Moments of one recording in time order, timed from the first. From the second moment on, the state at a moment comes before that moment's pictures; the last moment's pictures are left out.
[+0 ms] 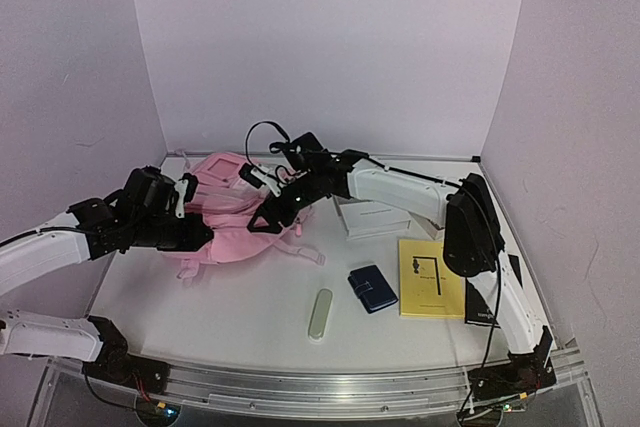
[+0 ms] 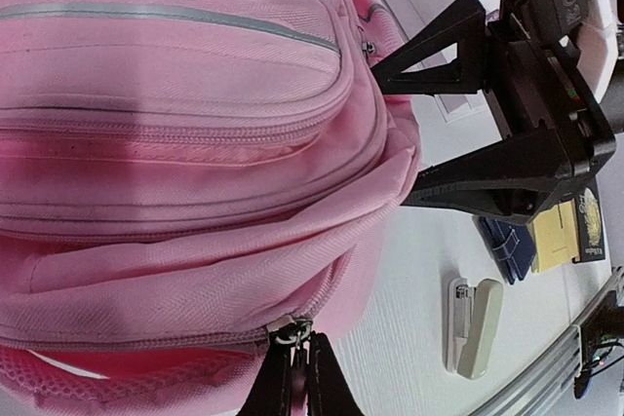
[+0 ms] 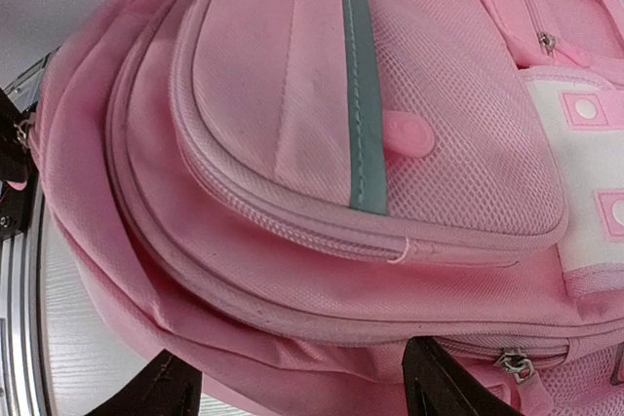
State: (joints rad) left arm -0.66 1.01 0.76 -0.48 0.00 -0.55; right arm 0.89 2.44 2.25 -0.57 -0.47 -0.20
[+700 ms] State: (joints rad) left arm -0.66 1.00 0.76 -0.50 -0.01 -0.56; right arm 1.03 2.44 2.30 -0.50 -0.26 -0.39
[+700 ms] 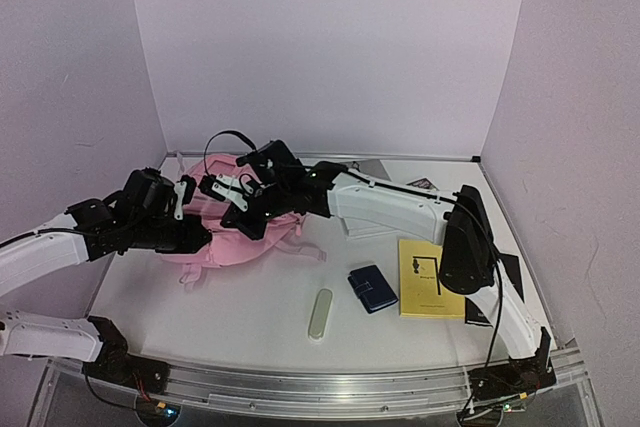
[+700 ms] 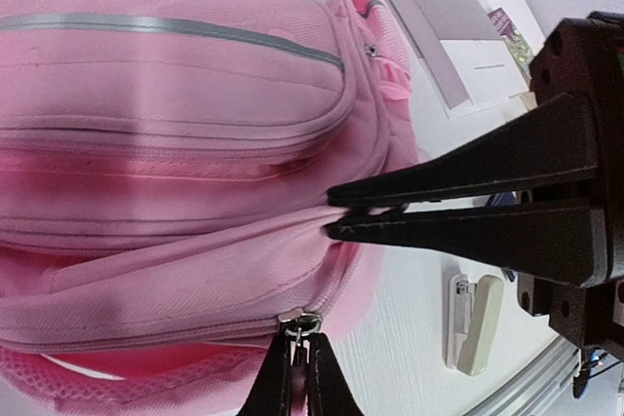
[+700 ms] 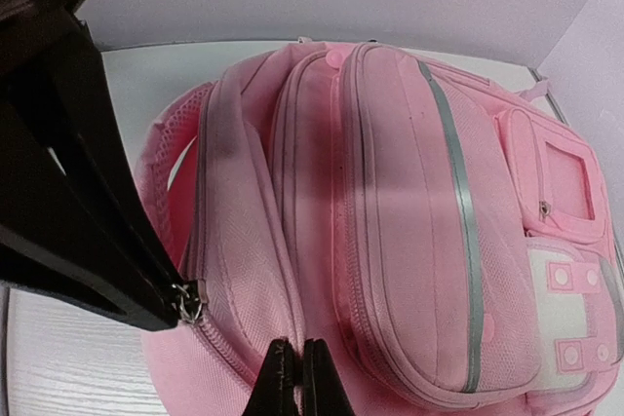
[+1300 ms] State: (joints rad) left arm -0.66 0.94 0.77 -0.60 -0.19 -0.62; right arm 0.94 2.35 2.13 -0.44 -0.31 -0.47
